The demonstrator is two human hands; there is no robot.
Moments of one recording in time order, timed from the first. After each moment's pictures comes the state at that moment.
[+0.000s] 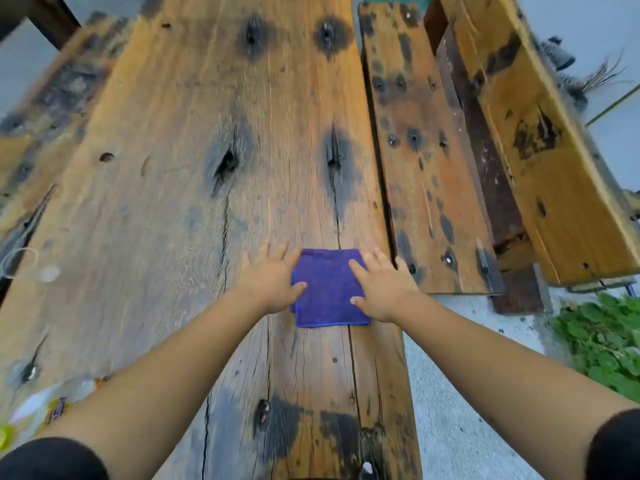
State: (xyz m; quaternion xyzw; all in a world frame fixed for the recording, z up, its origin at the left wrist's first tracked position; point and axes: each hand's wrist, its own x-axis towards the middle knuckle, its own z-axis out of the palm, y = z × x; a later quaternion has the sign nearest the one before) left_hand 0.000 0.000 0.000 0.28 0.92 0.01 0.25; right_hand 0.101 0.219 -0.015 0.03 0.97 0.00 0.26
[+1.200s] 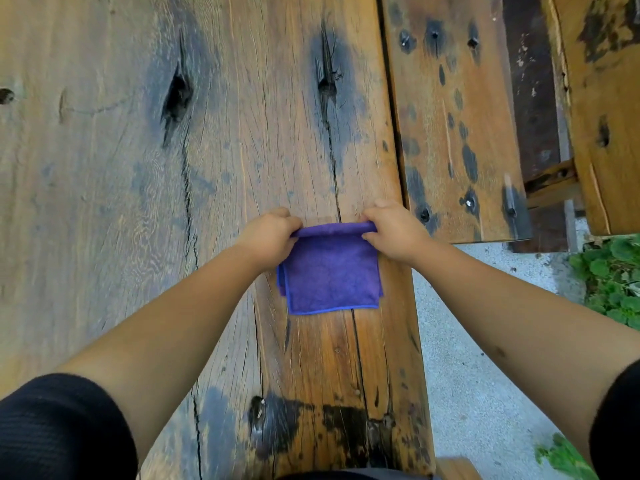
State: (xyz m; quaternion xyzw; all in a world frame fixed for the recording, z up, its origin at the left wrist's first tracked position) left_hand -0.066 0.045 -0.096 0.37 0.89 0.07 0.28; right_hand 0.035 0.281 -0.094 0.06 0.95 -0.23 0.21
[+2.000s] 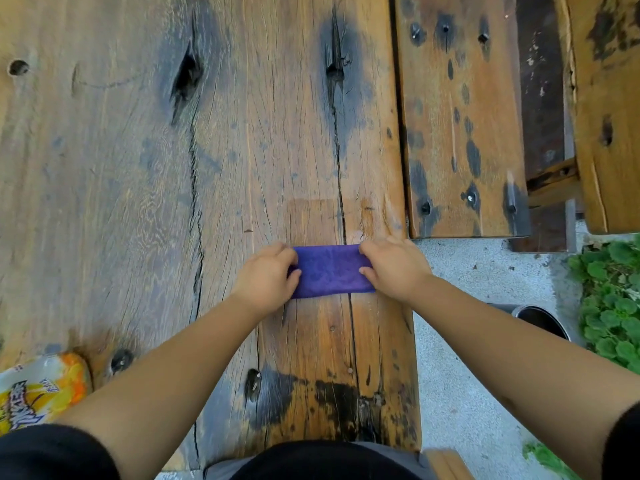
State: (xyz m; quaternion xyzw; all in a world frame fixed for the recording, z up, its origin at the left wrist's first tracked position) left_hand 0.034 -0.002 -0.105 0.29 0.92 0.16 0.22; right_hand 0.112 0.246 -0.094 0.01 0.97 -0.09 0.23
